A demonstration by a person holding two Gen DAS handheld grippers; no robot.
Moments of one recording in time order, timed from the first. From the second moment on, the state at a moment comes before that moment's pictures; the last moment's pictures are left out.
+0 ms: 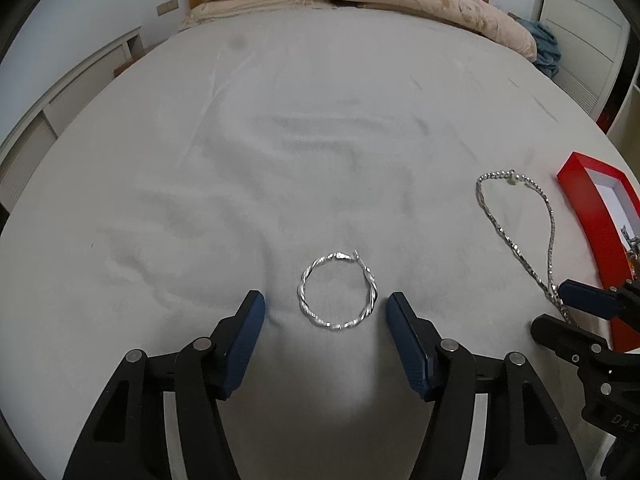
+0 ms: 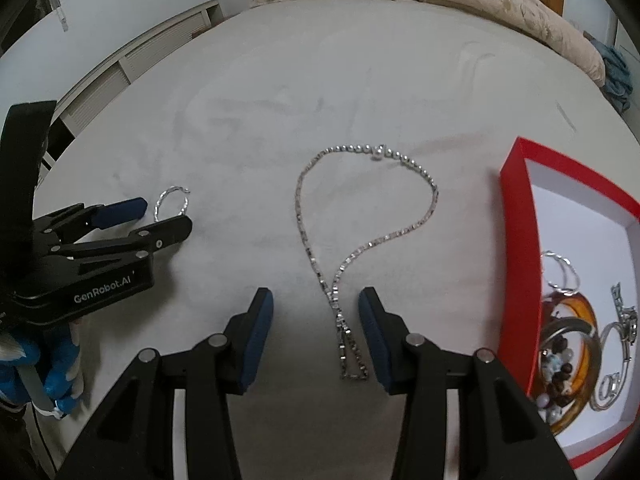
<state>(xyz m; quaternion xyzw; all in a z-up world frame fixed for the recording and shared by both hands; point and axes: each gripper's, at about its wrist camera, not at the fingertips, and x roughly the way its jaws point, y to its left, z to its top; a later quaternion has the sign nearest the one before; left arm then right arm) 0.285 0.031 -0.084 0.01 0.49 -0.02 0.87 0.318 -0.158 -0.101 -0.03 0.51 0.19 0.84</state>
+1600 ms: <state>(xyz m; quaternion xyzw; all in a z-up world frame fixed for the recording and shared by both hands) 0.129 -0.014 0.085 0.01 0.36 -0.05 0.93 0.140 -0.227 0.108 0.04 0.37 0.22 0.90</state>
